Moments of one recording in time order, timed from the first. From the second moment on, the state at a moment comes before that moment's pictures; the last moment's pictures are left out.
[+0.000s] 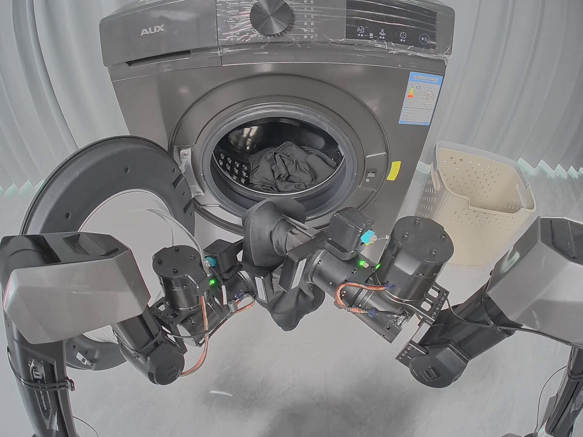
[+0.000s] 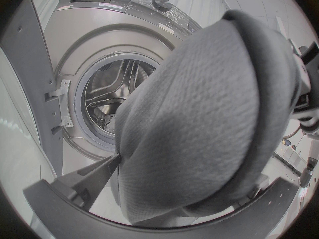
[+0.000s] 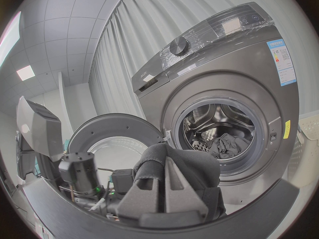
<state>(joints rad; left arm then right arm) -0.54 2.20 -0.66 -1.55 -0.01 -0.09 0.84 2.11 -0.90 -1.40 -0.07 0.11</state>
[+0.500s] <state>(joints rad) -0.51 2.26 -0.75 -1.55 0.00 -0.09 0.84 2.07 -0.85 -1.40 -0.08 0.13</state>
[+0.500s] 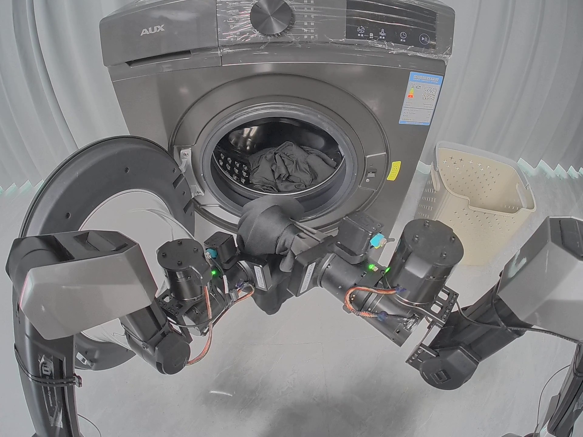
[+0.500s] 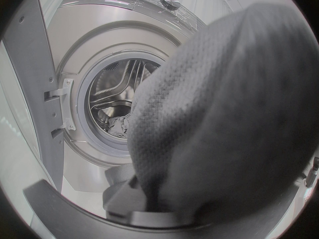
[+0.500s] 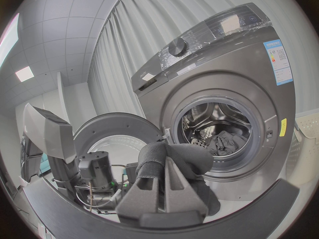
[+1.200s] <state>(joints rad) -0.52 2.17 -0.72 -1.55 0.03 -0.11 0.76 2.07 -0.76 -1.38 -0.12 0.14</state>
